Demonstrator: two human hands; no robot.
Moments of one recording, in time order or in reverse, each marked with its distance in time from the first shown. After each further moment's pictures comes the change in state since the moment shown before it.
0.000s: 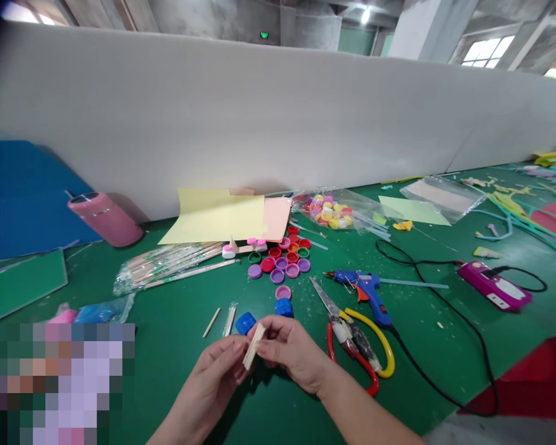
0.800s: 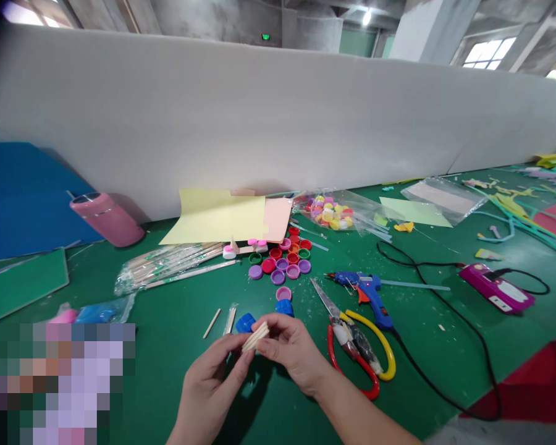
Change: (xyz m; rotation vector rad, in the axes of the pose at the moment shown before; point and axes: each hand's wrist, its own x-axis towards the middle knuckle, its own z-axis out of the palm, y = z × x) left_hand -0.006 0.006 0.012 0.663 0.251 0.522; right_hand 0.003 0.003 0.000 -0.010 0.043 -0.157
